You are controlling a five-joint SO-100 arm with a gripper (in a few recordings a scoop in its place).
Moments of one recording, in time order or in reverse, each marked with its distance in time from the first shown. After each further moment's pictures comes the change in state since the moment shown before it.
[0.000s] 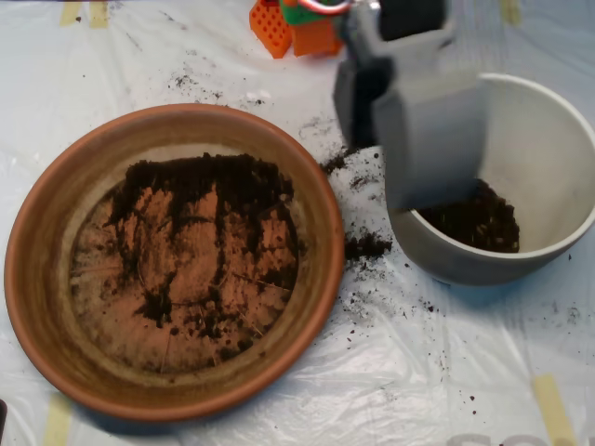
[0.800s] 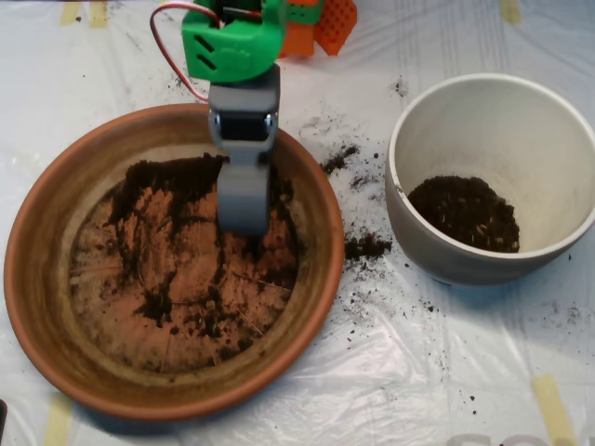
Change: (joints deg) arm 21.6 4.7 48.8 -16.5 -6.3
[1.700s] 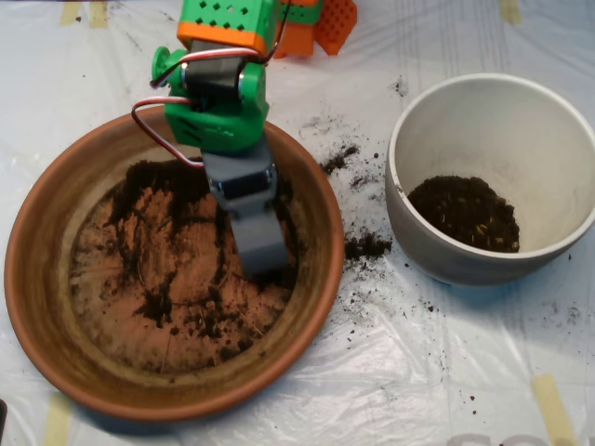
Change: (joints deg) arm 0.4 -25.5 -21.4 7.6 -17.8
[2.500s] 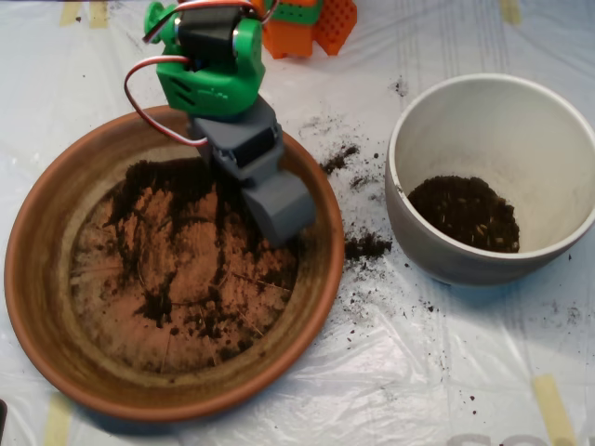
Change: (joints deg) arm 1.4 9.8 2.9 6.5 -22.4
